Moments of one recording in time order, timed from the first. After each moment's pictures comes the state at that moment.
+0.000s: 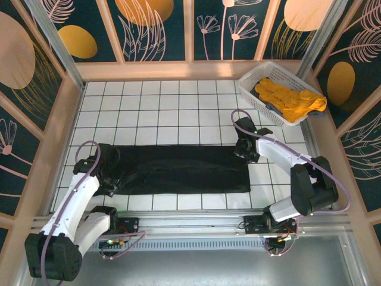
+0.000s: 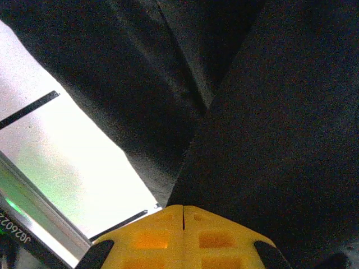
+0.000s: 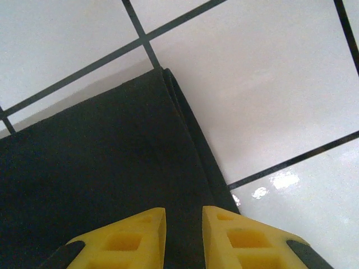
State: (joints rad) left arm -0.12 0.92 0.63 -1.11 0.00 -1.23; right arm 0.40 1.46 0.90 -0.75 0.16 0.77
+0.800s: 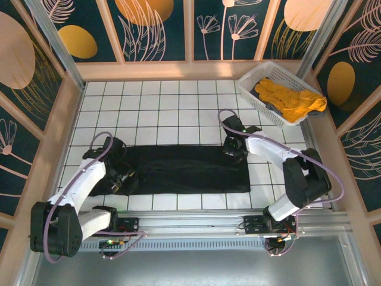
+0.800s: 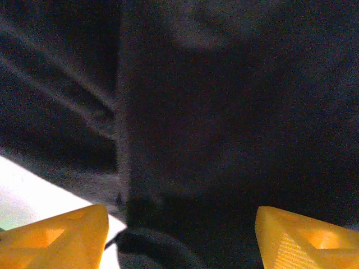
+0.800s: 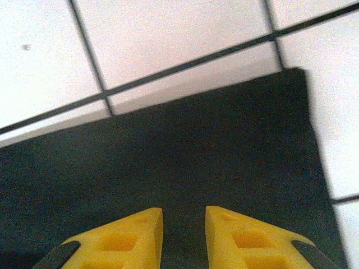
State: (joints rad) left arm -0.15 1.13 0.72 -1.00 0.02 -1.02; right arm 0.52 1.58 0.98 -0.66 0.11 0.76
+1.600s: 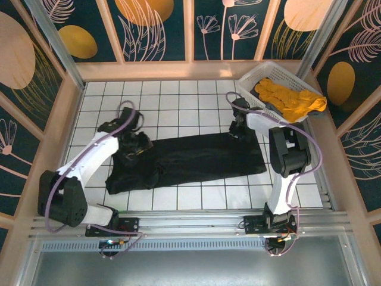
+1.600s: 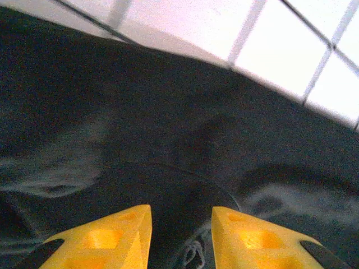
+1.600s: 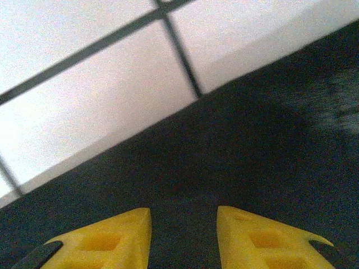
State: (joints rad) left arm -0.38 1.41 1.05 -0.81 0.13 -0.73; right arm 0.30 1.91 1.28 -0.69 0.05 0.64
